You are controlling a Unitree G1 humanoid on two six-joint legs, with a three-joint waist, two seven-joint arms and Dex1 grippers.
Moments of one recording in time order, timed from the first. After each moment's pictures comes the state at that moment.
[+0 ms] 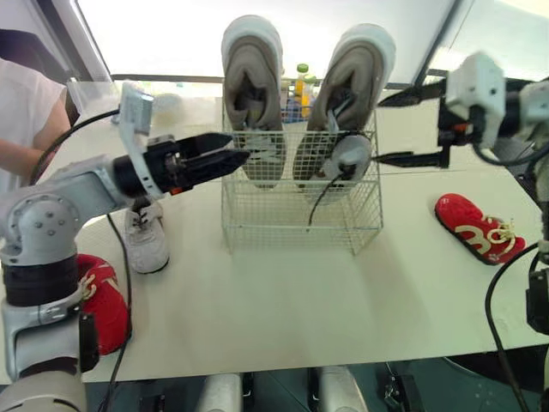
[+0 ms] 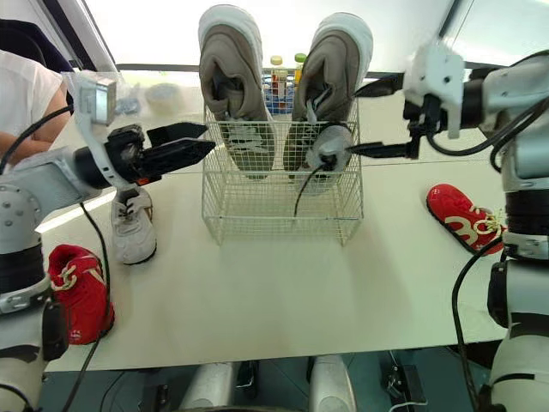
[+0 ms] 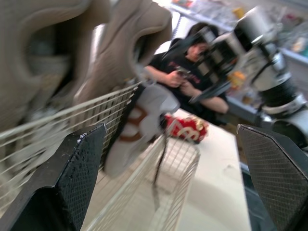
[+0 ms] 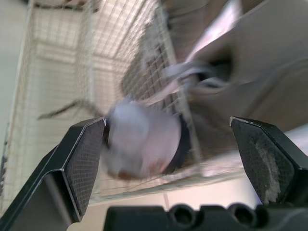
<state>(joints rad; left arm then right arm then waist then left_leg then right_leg) -0.67 0.76 0.28 -0.17 -1.12 1.03 -0.71 -1.04 -0.95 -0.02 0.18 0.28 0.29 1.41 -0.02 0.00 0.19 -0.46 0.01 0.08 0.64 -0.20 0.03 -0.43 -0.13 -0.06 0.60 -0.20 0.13</state>
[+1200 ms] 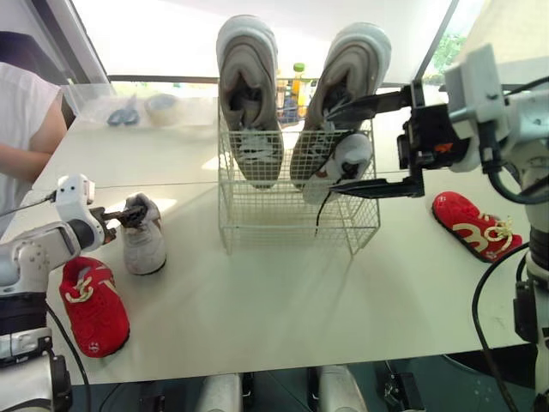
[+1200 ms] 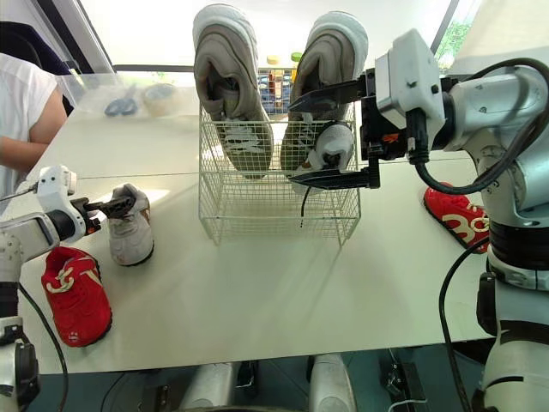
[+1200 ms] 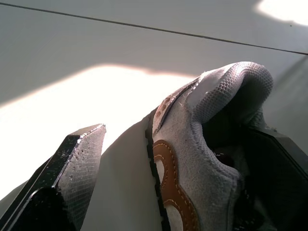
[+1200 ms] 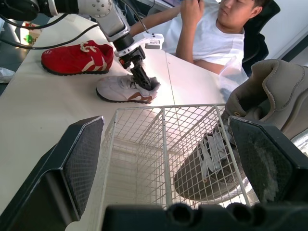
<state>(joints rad) -0.46 0.77 0.37 0.27 -0.61 0.96 -0.35 -0.96 -0.88 -0.02 -0.25 0.58 0.55 1.28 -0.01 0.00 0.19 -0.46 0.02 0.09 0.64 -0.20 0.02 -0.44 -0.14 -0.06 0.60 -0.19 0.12</state>
